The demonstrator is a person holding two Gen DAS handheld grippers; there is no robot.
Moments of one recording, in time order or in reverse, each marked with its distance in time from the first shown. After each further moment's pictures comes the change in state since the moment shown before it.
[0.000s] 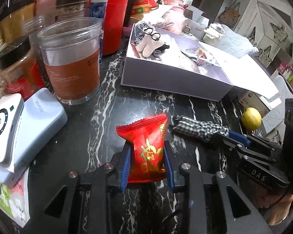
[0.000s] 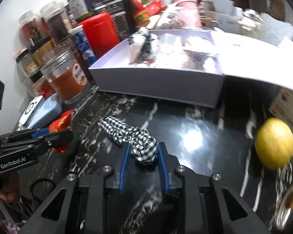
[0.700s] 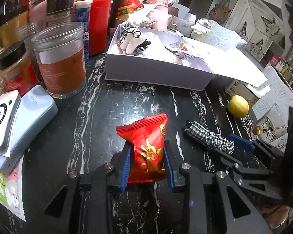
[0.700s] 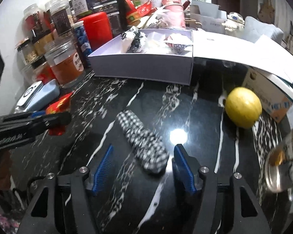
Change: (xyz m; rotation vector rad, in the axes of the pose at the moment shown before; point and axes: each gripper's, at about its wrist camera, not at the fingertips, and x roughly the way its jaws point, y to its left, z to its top) left arm -0.014 -0.020 -0.018 0.043 -0.002 -0.037; right arm -0.034 -0.001 -0.036 -0.035 -0.012 -0.106
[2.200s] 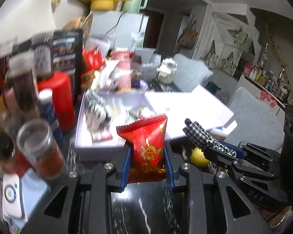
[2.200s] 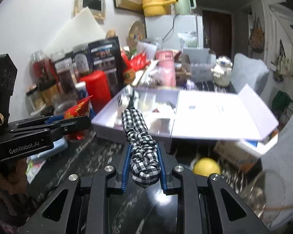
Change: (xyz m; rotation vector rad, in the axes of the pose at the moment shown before) left arm -0.064 -0.062 0.088 0.175 -0.285 -0.138; right arm -0.094 -0.014 0.073 -0.006 -0.281 -0.017
